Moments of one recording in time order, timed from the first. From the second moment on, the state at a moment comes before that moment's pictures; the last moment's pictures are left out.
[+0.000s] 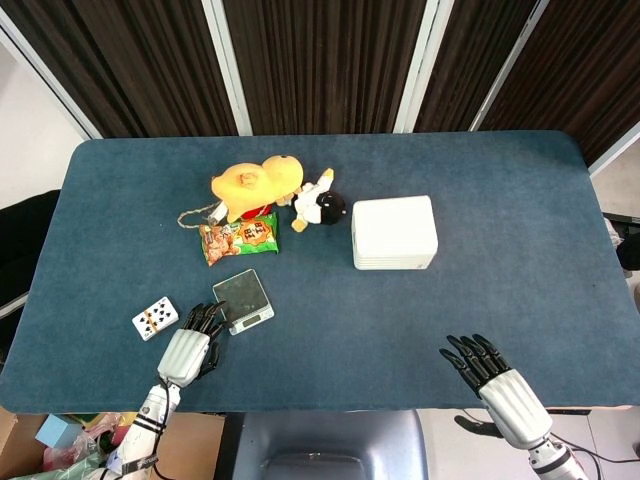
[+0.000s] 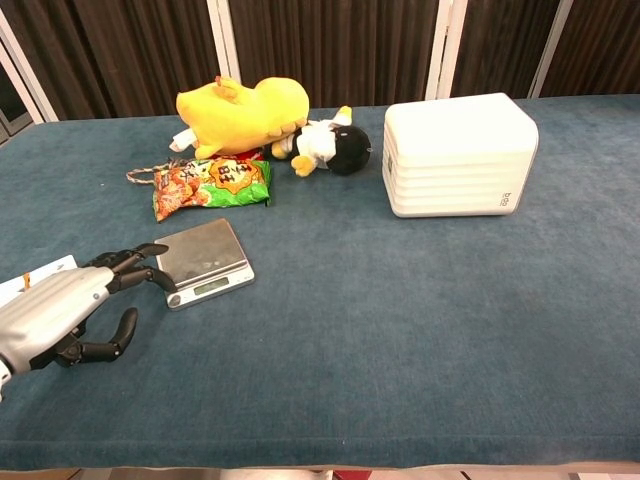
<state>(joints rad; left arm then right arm) -0.35 -1.78 0.00 -1.14 1.53 1.22 0.02 0.11 -1.23 -0.16 -1.56 -1.92 1.53 -0.03</state>
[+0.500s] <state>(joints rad) -0.35 -1.78 0.01 -1.16 1.53 1.21 0.03 0.11 -1.23 -0.16 -1.56 -1.92 1.54 -0.03</state>
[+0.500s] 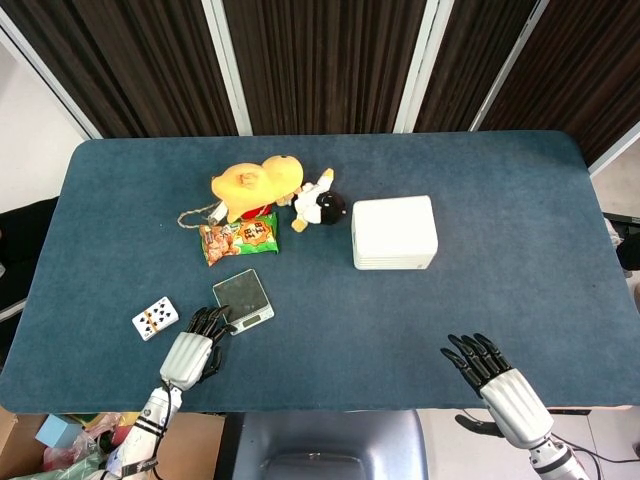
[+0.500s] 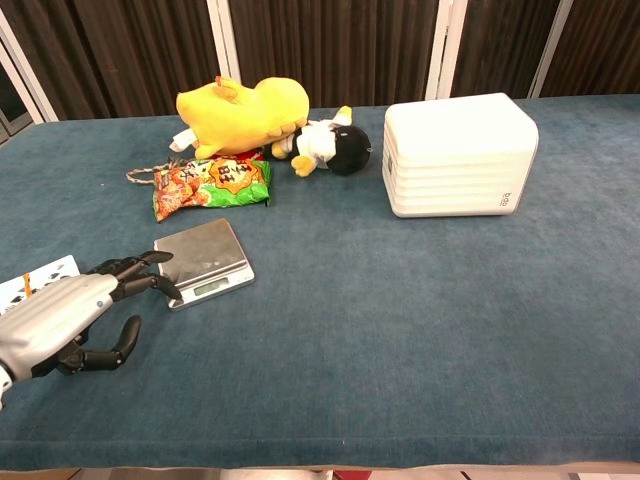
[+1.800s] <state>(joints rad) -0.36 -1.69 -0.03 -1.19 1.56 1.32 0.02 0.10 -1.23 -0.16 -1.56 -1.92 1.55 -0.03</state>
